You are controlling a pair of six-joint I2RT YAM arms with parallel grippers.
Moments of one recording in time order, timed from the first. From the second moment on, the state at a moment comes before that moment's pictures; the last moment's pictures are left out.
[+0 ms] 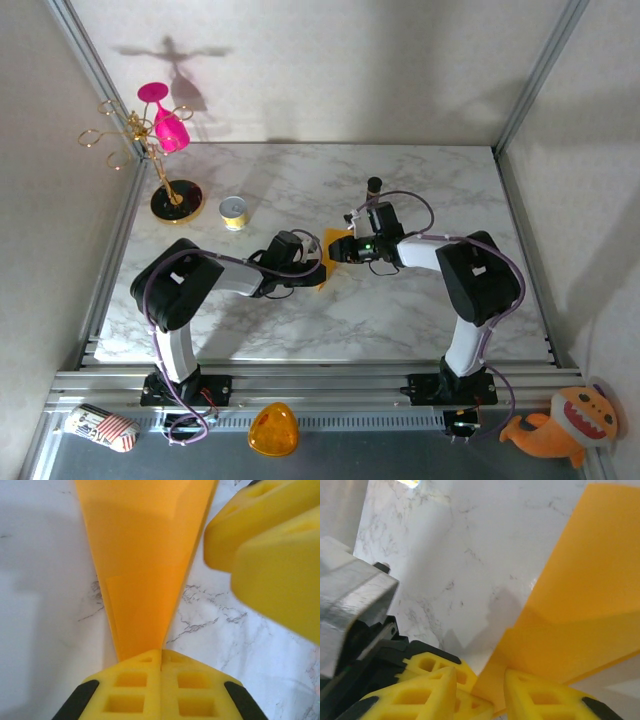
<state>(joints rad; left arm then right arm) -0.64 1.86 0.77 0.33 0.38 -0.66 0.48 1.83 0.92 0.07 -0.68 0.41</state>
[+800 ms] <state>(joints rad) -0.63 1.86 0.80 0.28 0.39 -0.66 0.51 1.90 1.00 0.00 -0.63 0.42</state>
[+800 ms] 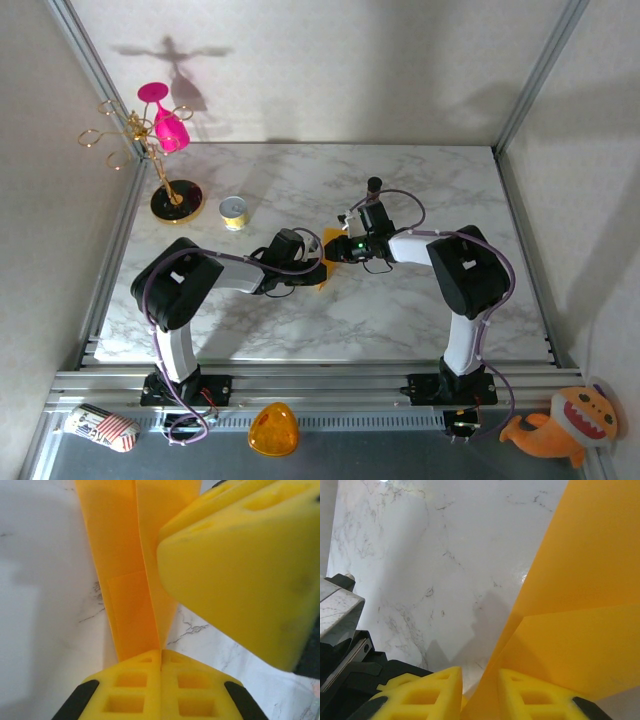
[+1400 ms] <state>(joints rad) -0.63 1.87 0.80 0.28 0.39 -0.67 0.51 1.95 1.04 -0.01 -0.62 0.42</state>
